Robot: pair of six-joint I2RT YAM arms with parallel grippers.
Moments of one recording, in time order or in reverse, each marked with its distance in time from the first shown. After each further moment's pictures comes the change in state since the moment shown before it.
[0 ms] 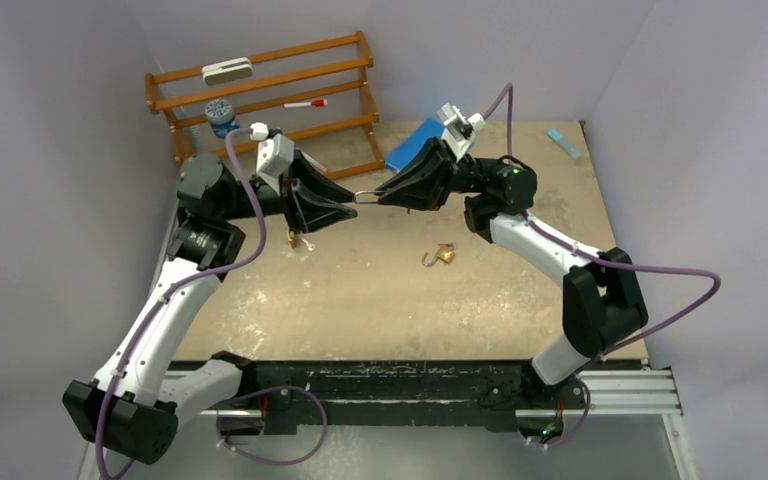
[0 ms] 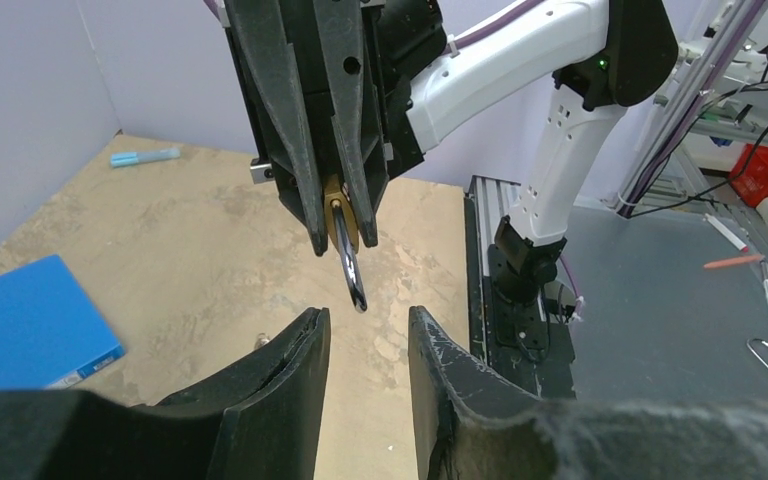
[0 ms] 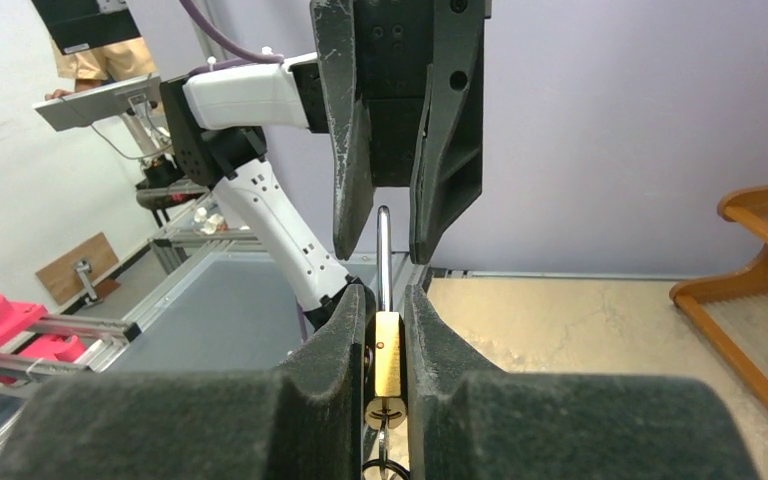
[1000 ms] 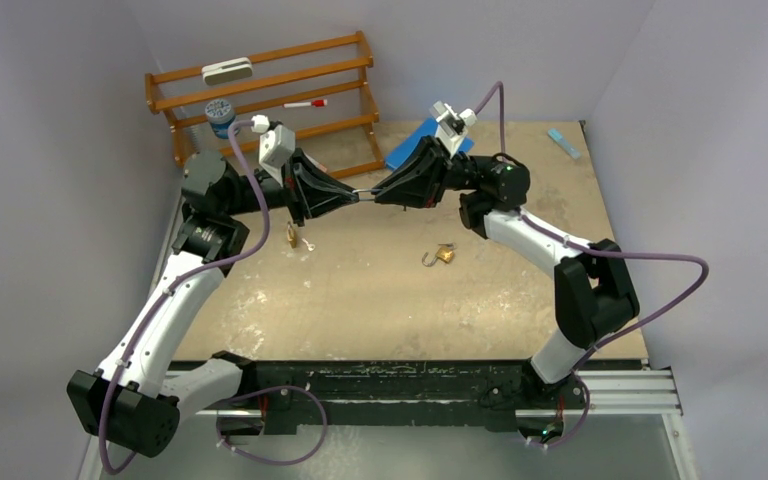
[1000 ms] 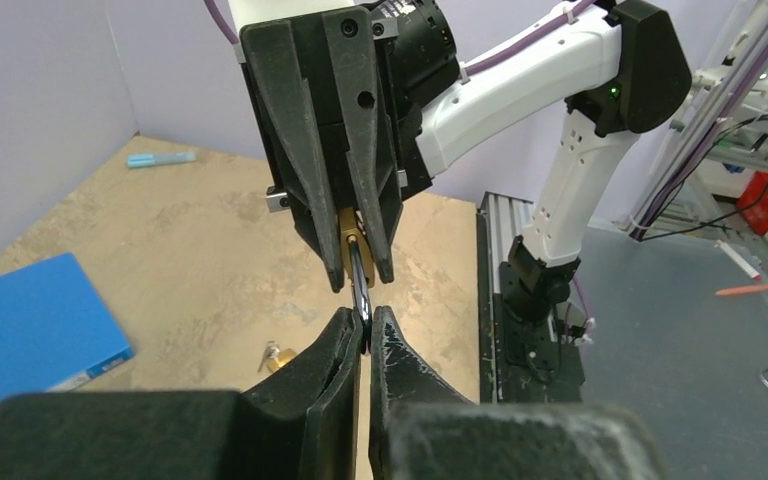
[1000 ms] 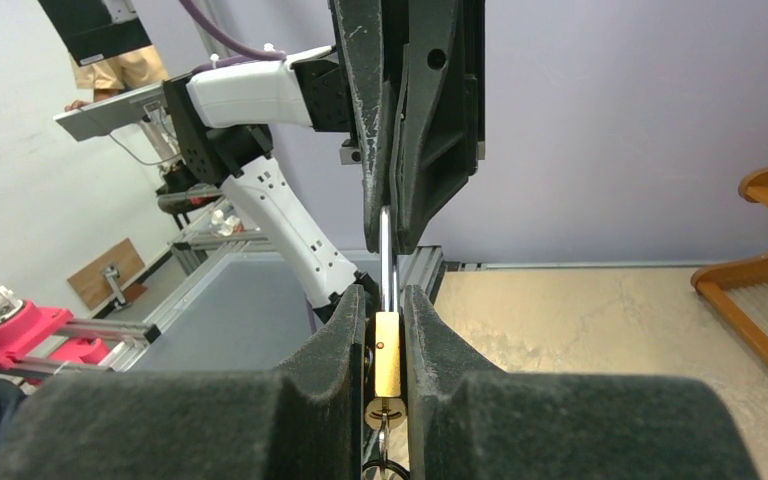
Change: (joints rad) left arm 0.000 0.038 0.000 0.073 -0.045 -0.064; right arm 0.003 0.065 0.028 0.037 -0.008 0.070
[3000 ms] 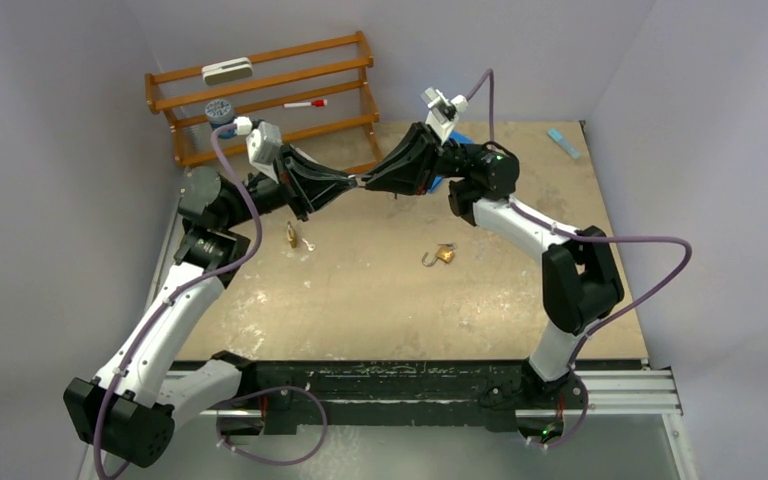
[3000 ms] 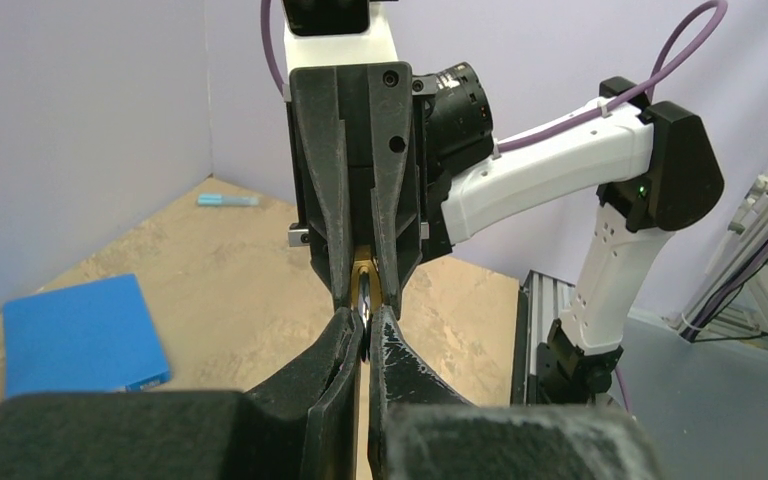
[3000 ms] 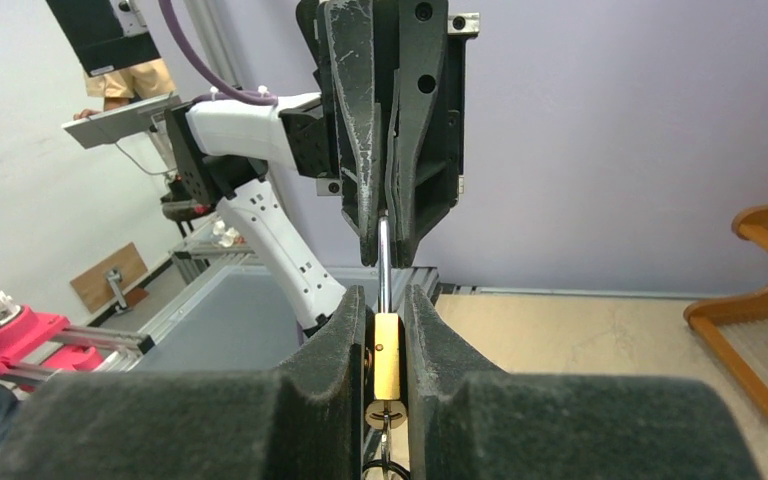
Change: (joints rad) left arm -0.032 -0.037 -0.086 0.171 -0.232 -0.110; right arm 0.028 0.107 0.161 0.028 0.017 0.041
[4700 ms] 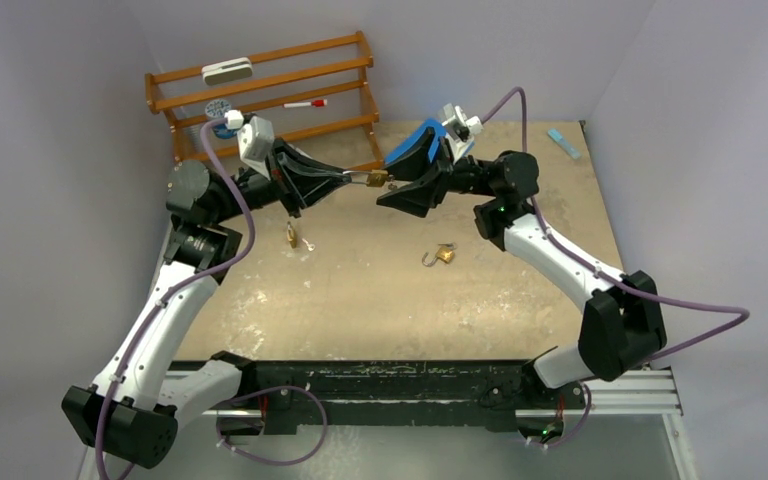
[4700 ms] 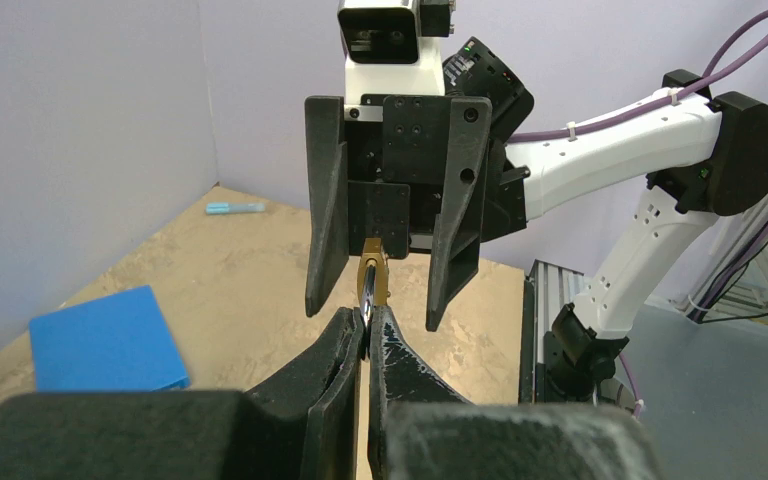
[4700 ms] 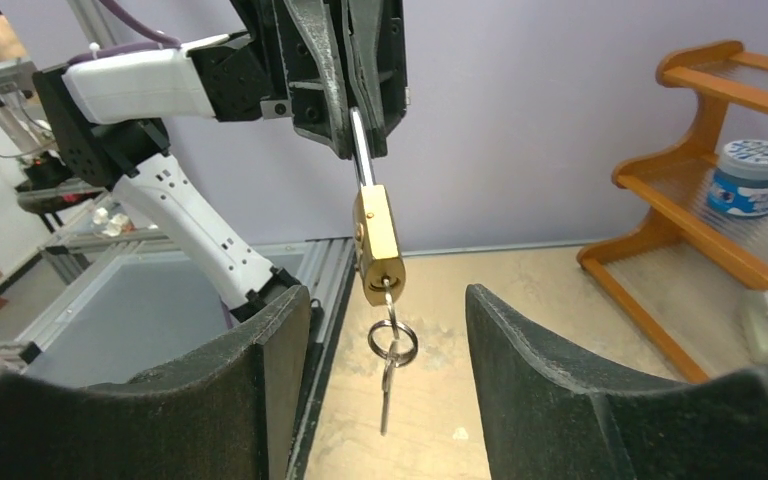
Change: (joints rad) left arm 0.044 -0.018 0.074 -0.084 0.059 0.039; right arm -0.027 -0.286 -0.219 -0.497 0.078 -0.497
